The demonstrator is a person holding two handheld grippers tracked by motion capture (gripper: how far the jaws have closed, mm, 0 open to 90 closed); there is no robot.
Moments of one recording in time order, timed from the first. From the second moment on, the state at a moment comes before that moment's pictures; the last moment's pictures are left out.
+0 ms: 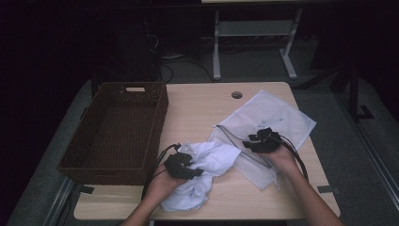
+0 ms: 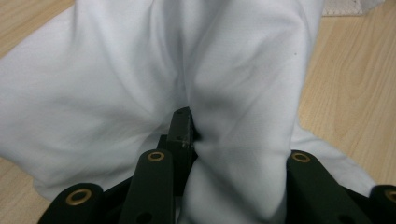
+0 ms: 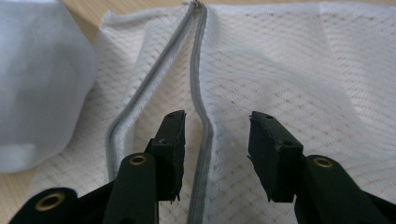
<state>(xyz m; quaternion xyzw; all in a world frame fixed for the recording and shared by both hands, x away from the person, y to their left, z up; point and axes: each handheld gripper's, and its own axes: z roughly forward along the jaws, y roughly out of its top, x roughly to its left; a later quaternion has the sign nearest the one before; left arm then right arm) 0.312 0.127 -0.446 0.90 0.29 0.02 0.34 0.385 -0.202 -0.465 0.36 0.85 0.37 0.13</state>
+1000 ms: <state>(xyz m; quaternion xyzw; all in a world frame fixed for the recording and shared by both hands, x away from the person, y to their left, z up) 0.313 0.127 -0.446 0.90 0.29 0.01 0.33 0.378 -0.212 -0.440 0.38 0.82 0.40 0.16</state>
